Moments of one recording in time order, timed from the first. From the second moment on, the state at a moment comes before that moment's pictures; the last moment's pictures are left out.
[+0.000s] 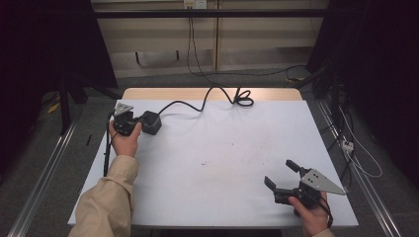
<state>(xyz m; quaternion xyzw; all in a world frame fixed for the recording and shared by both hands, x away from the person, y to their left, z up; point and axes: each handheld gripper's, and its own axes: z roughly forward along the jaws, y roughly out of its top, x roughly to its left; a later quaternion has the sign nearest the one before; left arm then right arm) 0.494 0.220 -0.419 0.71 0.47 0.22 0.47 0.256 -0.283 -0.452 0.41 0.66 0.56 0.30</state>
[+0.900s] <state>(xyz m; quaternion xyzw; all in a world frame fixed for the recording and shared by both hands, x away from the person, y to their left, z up) 0.501 0.222 -0.422 0.71 0.47 0.23 0.46 0.255 -0.283 -0.452 0.40 0.66 0.56 0.30</state>
